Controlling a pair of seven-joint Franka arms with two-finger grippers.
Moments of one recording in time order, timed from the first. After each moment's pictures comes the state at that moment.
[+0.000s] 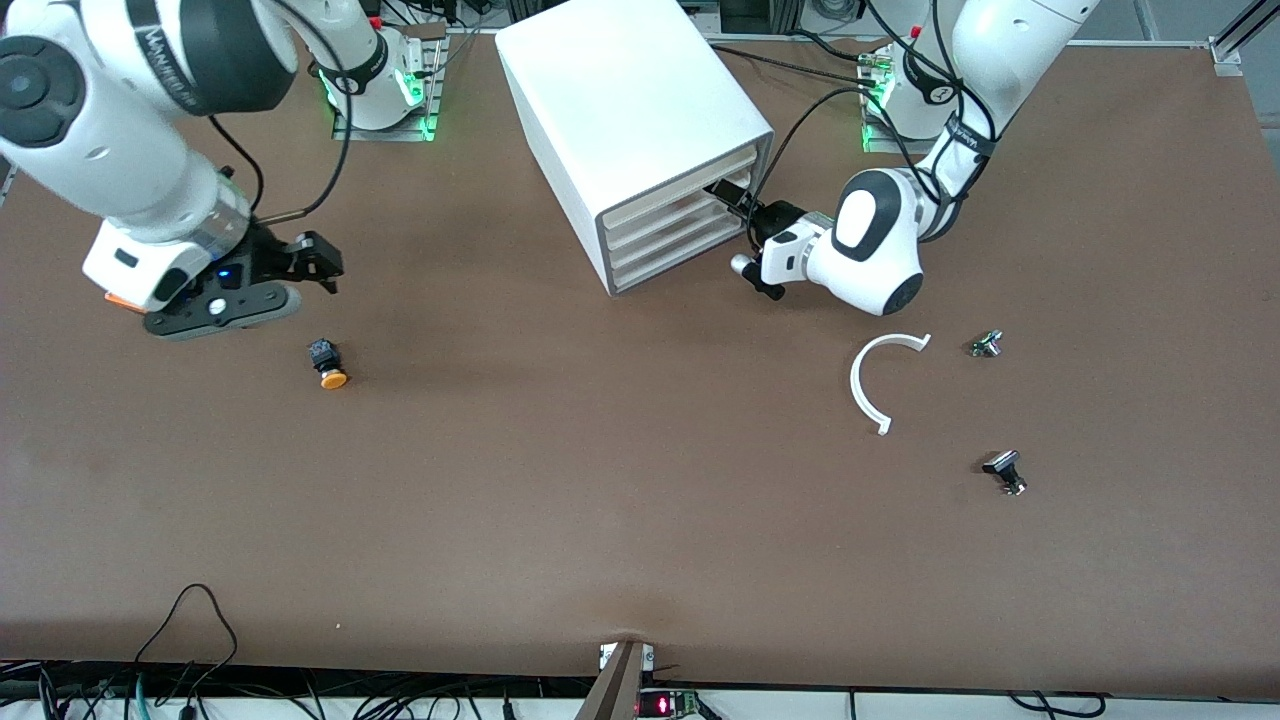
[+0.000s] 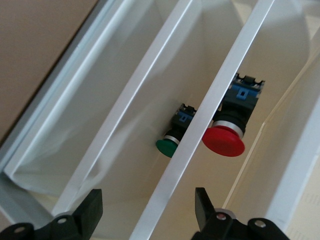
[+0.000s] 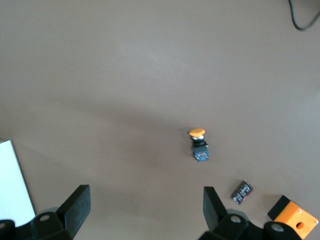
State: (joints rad) left arm -0.10 0.42 -0.40 -2.18 -0.95 1.85 0.51; right arm 0.31 0.12 -0.04 -1.64 -0.06 1.73 -0.02
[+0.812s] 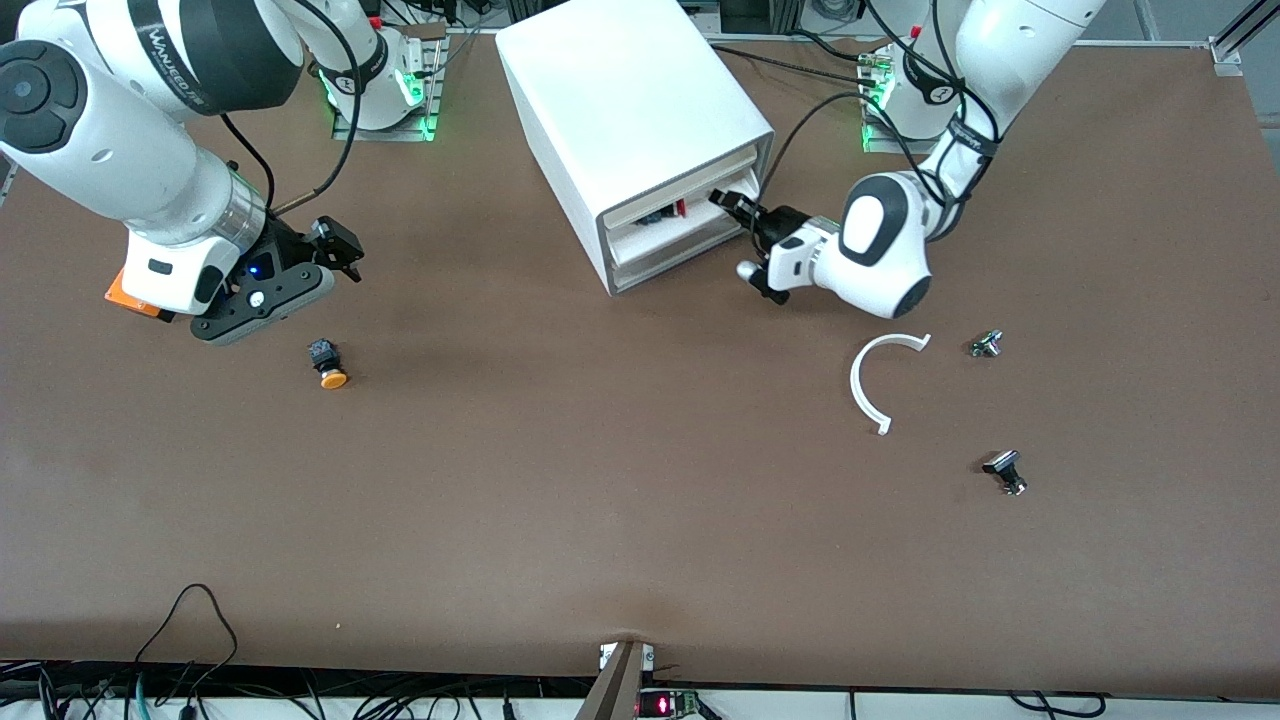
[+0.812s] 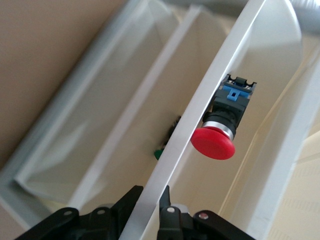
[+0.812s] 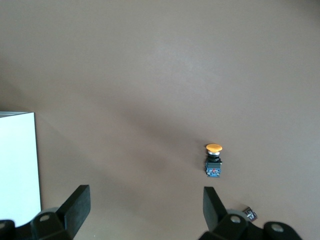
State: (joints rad) left arm -0.08 0.41 -0.33 -2.17 -0.99 1.84 0.54; right arm 0.31 0.14 -0.05 -1.63 0.04 1.73 -0.27
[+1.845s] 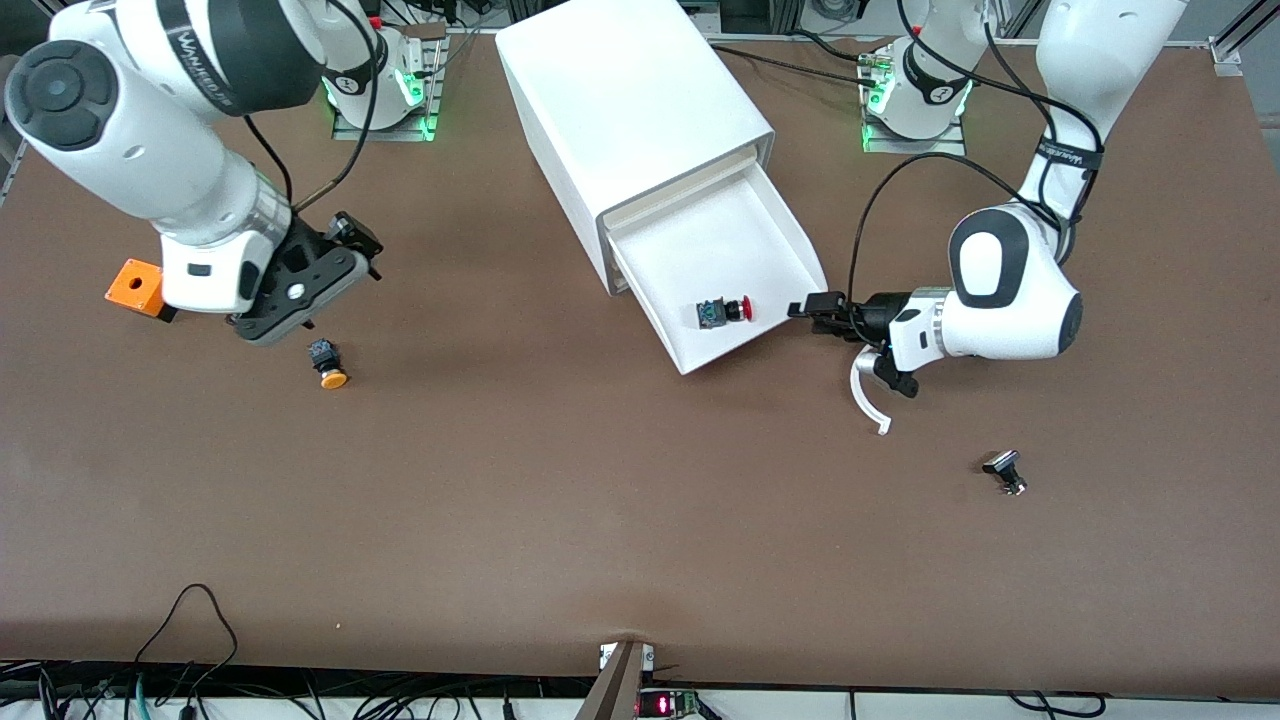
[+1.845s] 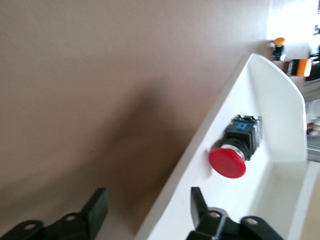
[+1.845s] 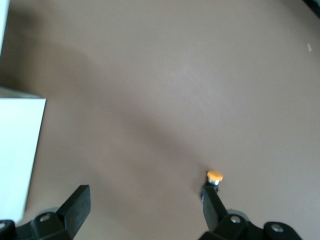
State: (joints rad) left arm -0.05 0.37 -0.15 -1.99 -0.79 2.05 0.56; right arm 0.35 0.15 -0.04 -1.63 0.05 1.80 -0.51
